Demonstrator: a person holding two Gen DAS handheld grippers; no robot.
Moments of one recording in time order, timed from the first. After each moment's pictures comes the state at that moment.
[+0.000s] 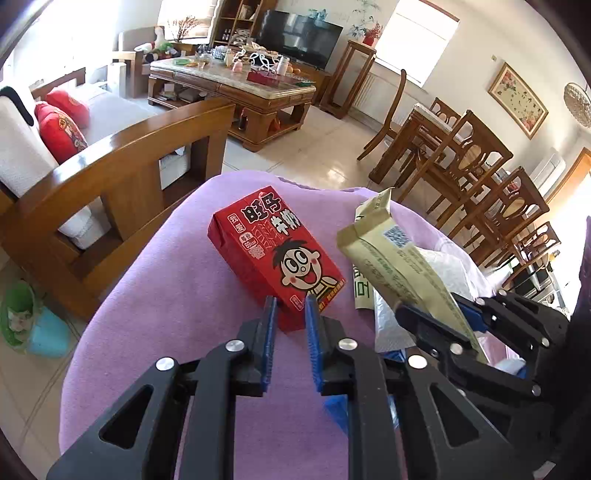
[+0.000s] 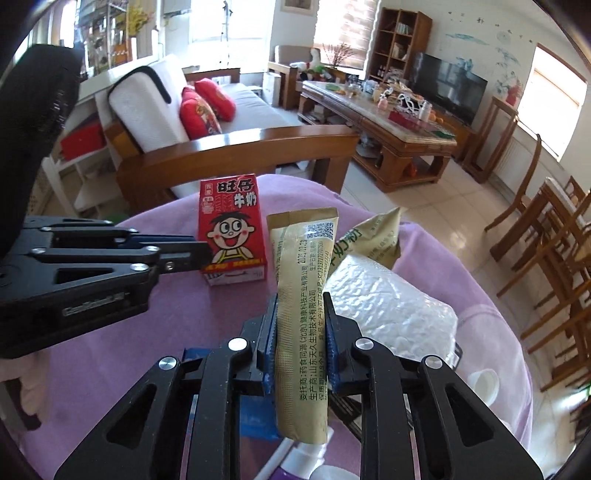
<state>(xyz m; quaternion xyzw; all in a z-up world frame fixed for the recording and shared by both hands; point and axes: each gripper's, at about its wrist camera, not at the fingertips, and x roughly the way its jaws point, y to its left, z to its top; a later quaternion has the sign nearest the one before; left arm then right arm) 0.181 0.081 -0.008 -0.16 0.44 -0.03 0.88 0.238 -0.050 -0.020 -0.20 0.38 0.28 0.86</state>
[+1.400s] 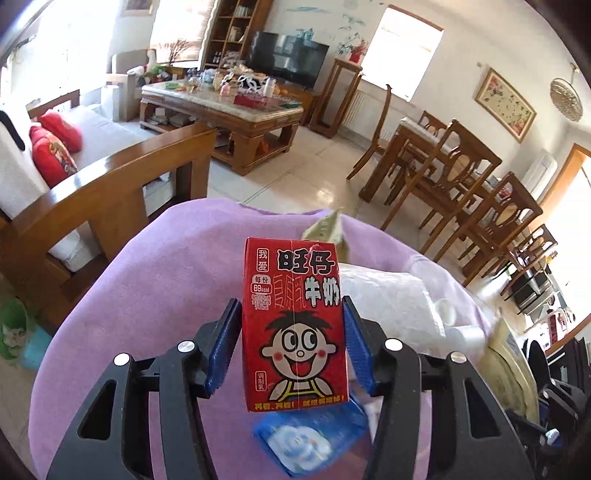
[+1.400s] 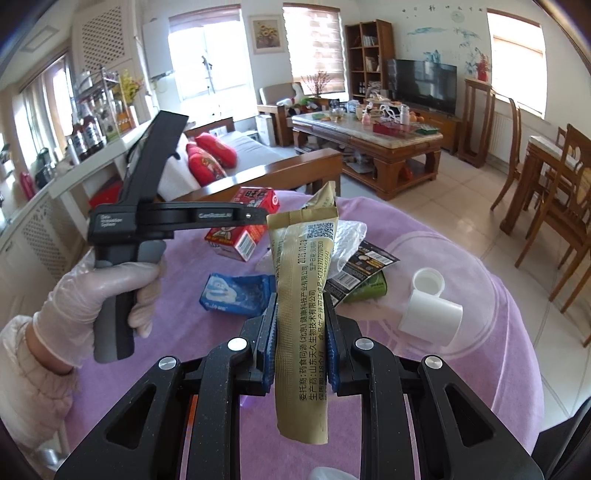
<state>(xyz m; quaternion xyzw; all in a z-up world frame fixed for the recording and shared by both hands) 0.174 0.029 0.013 -0.13 0.38 -0.04 0.91 0.147 -0.186 0.023 -0.07 0.35 0.31 0.88</state>
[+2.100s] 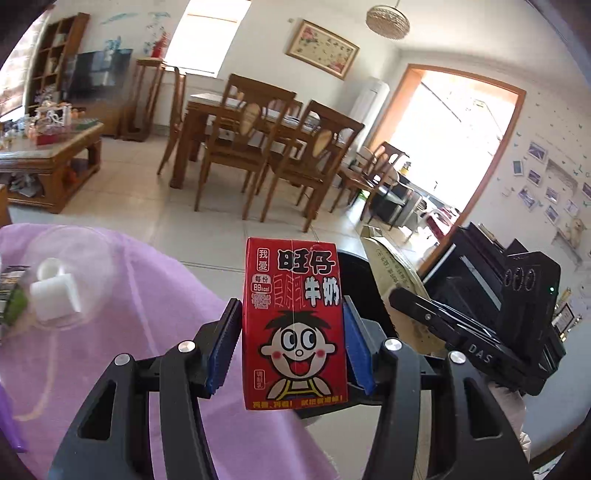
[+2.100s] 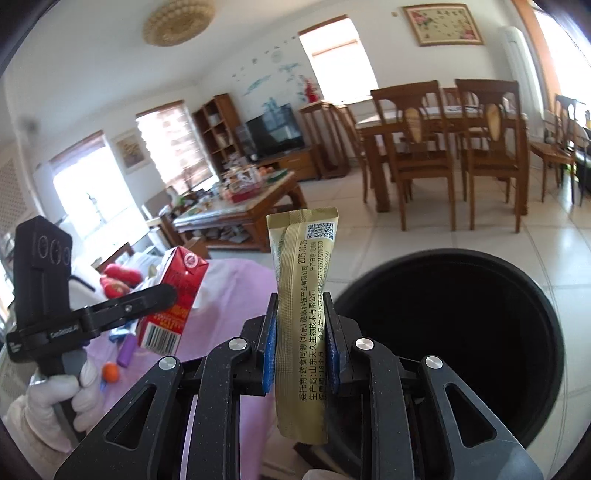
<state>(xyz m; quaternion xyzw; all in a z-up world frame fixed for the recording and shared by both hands) 0.090 -0.294 0.036 -0.06 0.35 -0.37 0.86 0.014 -0.566 0.024 0.15 0.27 0.06 0.95</state>
